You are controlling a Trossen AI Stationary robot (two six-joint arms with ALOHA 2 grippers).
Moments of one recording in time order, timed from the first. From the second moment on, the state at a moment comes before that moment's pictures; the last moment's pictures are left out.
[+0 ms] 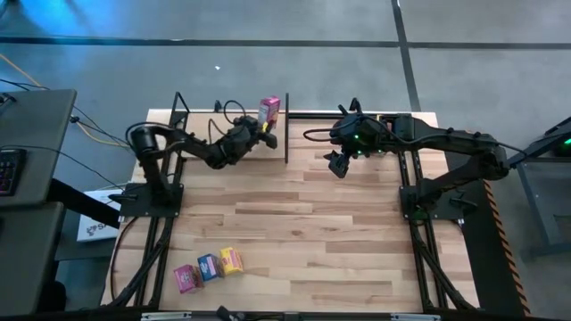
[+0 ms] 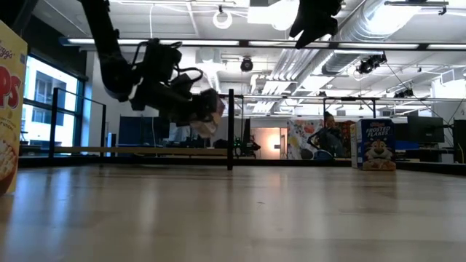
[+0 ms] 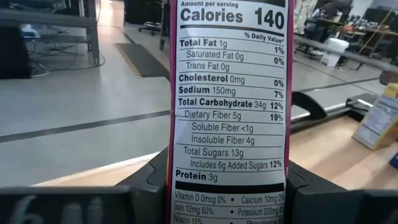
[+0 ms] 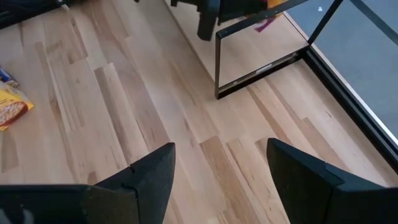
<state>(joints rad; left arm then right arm) 0.44 1.83 0.65 1.01 -0.52 -0.28 -0.16 1.33 1.39 -0.91 0.14 0.26</state>
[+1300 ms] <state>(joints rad) 0.43 1.88 0.67 0.82 -0.48 -0.23 -0.16 1.33 1.39 -0.91 0.15 0.25</state>
